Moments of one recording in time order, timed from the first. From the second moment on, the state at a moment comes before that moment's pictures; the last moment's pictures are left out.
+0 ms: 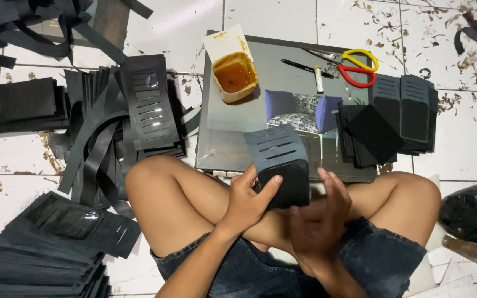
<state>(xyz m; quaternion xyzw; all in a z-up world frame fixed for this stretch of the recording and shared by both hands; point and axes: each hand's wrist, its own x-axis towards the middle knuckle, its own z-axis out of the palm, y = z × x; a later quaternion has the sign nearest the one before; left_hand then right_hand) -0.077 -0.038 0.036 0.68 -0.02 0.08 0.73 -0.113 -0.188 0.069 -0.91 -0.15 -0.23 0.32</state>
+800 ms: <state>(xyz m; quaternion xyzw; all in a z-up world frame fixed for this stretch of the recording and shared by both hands) -0.076 -0.033 0.044 0.67 0.01 0.08 0.74 -0.078 -0.209 0.064 -0.93 -0.16 -0.19 0.26</state>
